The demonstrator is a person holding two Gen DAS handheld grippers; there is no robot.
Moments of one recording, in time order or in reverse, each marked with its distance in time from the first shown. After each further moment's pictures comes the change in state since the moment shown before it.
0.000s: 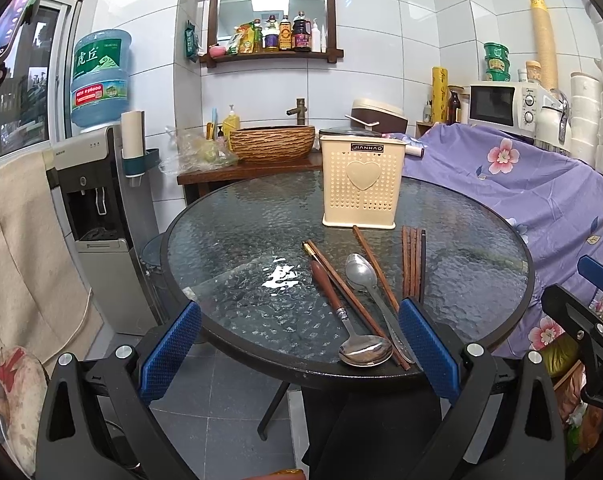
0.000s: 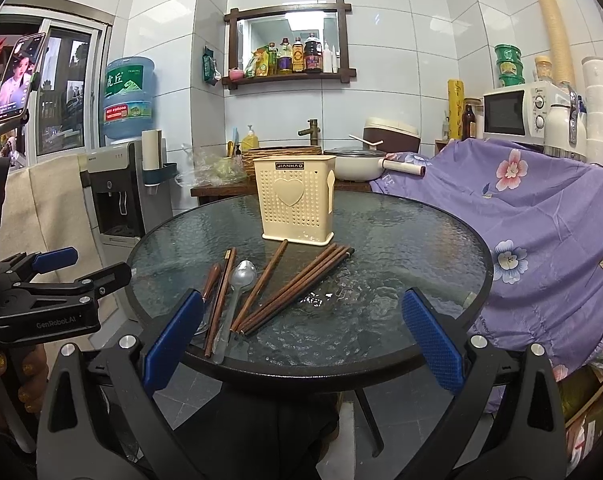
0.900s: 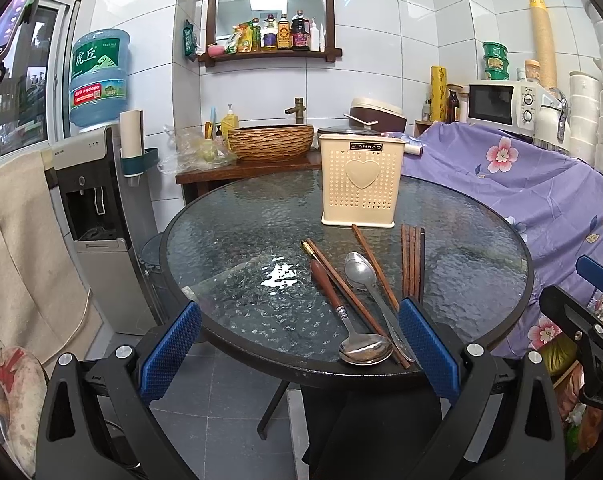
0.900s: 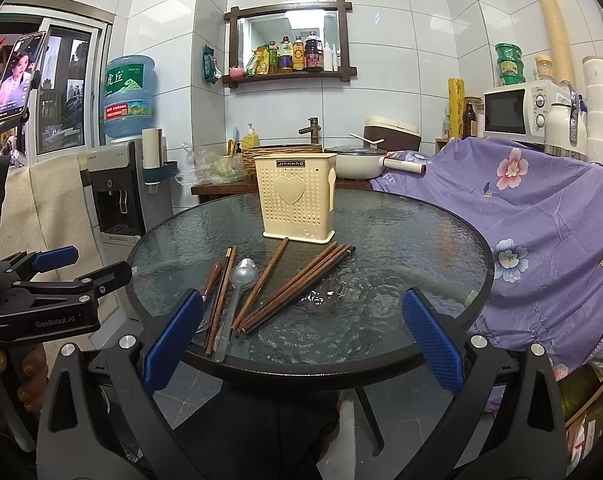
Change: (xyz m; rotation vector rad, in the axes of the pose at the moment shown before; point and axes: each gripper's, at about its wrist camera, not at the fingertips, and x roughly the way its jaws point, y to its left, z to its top) left arm -0.002 -0.002 0.002 0.007 0.004 -0.004; right arm -0.001 0.000 -0.002 0.001 0.001 0.000
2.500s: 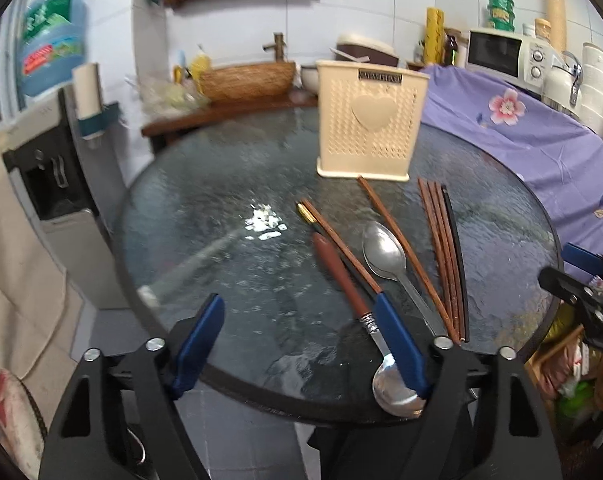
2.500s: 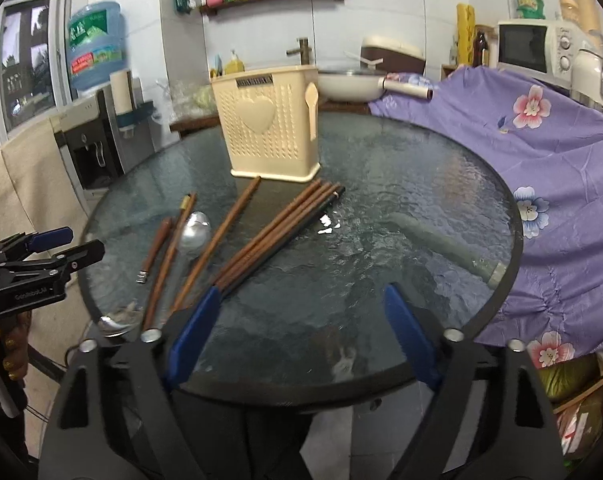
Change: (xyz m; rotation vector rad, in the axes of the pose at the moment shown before) left arm 0.104 0.015 0.015 0.036 0.260 -0.093; right arm 0.118 -0.041 0.012 0.029 0.338 -0.011
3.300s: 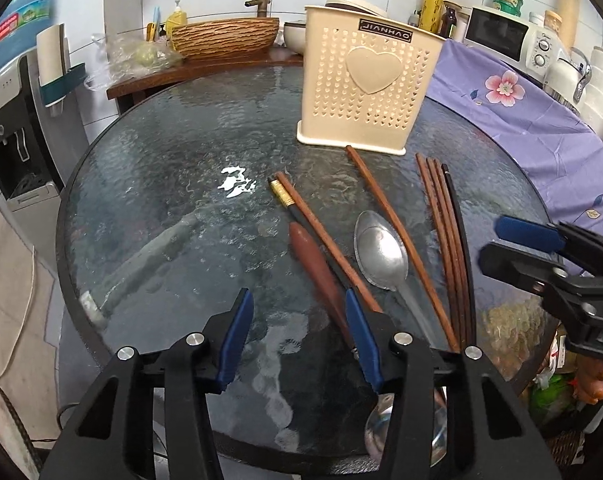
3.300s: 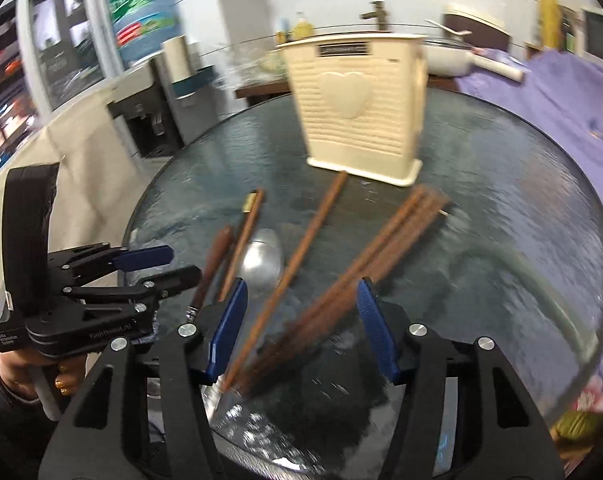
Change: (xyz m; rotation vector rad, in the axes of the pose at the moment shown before) left arm 0.050 0.007 0.016 -0.026 0.151 -0.093; right arm 0.070 0.046 0.050 -0.104 0.139 0.279
